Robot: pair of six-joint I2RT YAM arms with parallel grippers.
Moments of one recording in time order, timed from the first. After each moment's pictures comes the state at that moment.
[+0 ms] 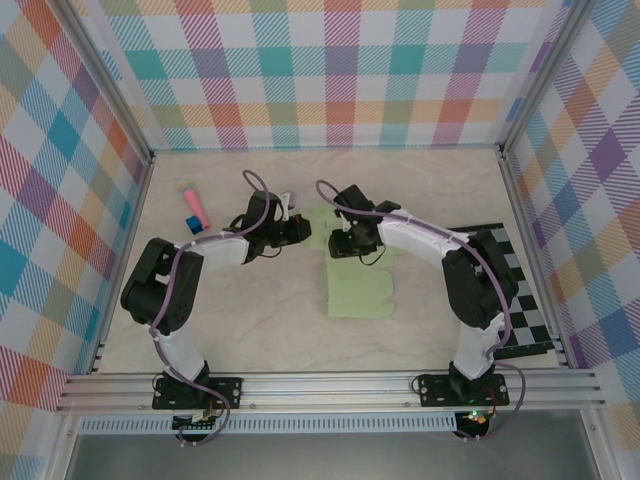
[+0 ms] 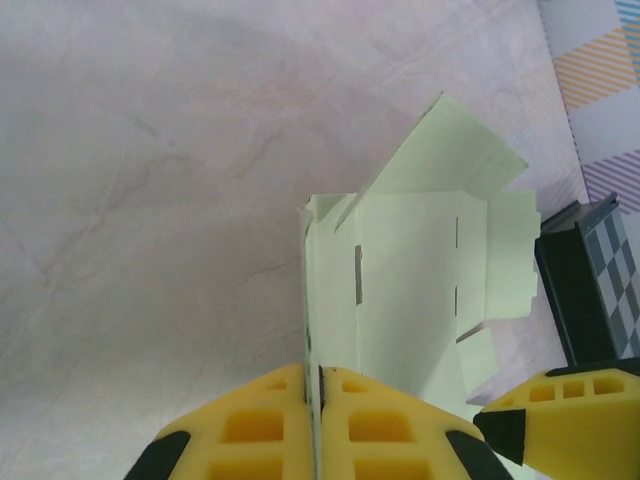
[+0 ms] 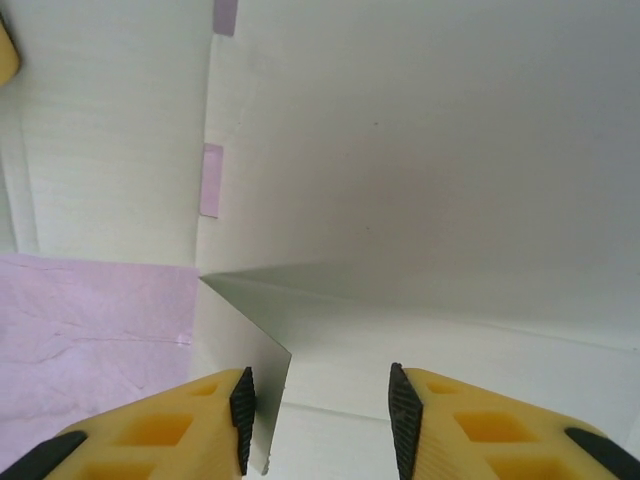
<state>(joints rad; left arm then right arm) -0.42 1.77 0.97 0.16 0.40 -0.56 0.64 1.84 1.35 -0.66 -0.10 0.42</state>
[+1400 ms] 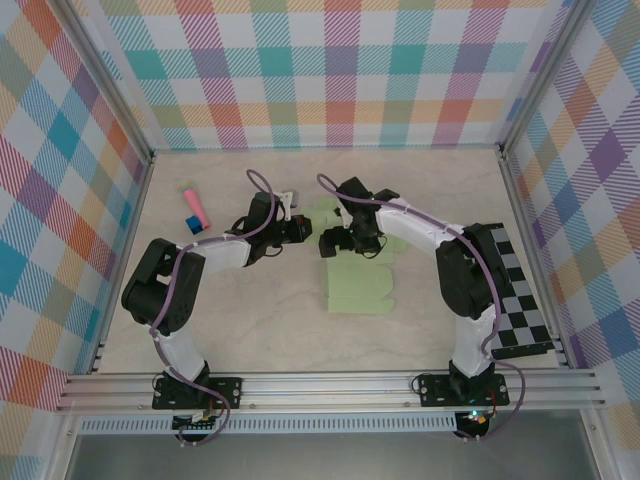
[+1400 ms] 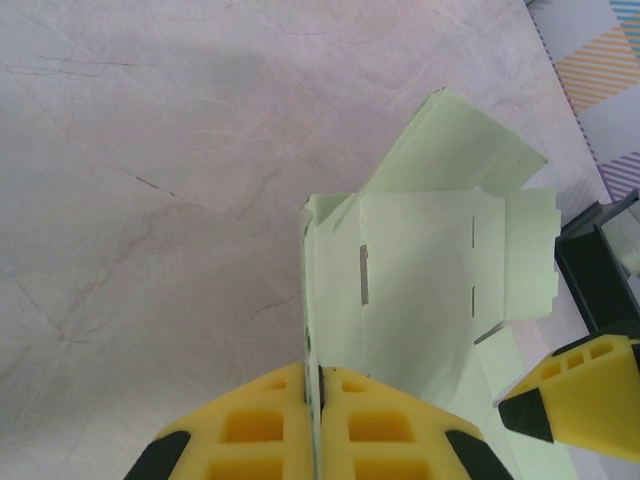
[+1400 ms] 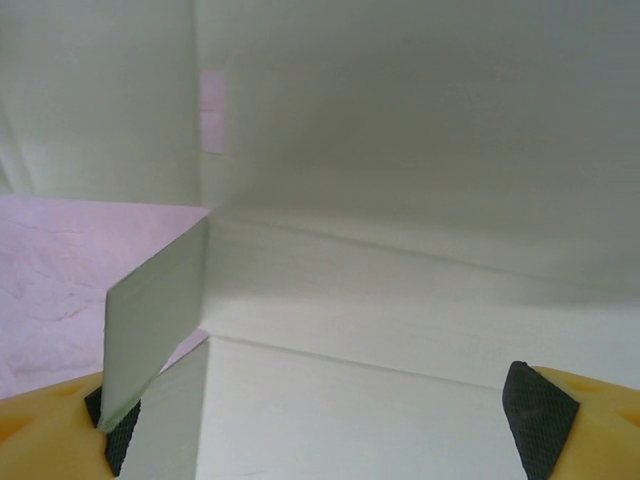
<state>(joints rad) -0.44 1.78 0.96 0.22 0.34 -0.51 0.60 1.94 1.48 -0.83 -0.19 0.37</state>
